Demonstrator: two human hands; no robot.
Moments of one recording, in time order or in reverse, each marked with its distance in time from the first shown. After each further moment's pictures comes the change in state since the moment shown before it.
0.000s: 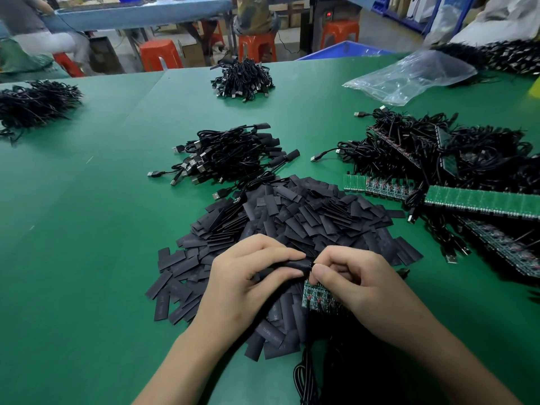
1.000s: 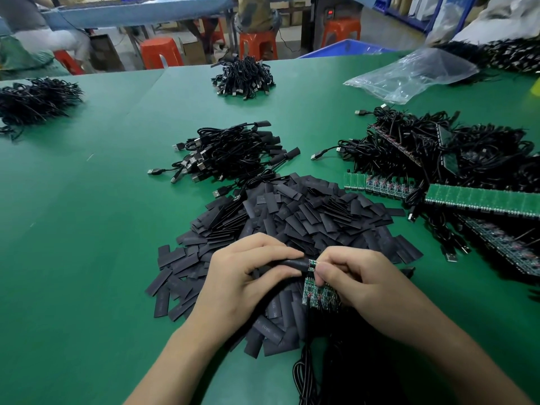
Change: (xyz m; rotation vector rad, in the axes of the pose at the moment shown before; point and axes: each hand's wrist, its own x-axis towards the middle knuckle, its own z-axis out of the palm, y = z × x) left_hand 0.002 -0.004 -0.004 -0.028 -0.060 -0.025; right_hand 0.000 0.005 -0.009 -0.089 -0.087 0.017
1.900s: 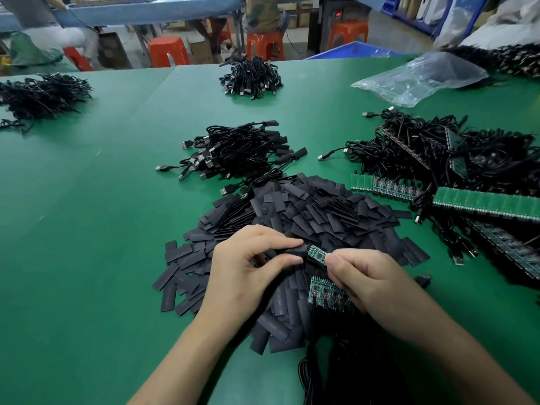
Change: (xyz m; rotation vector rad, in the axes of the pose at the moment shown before) left_hand 0.001 -0.005 0.006 -0.080 0.146 -0.178; right_hand 0.002 -0.007 0.003 -0.072 0.044 0.029
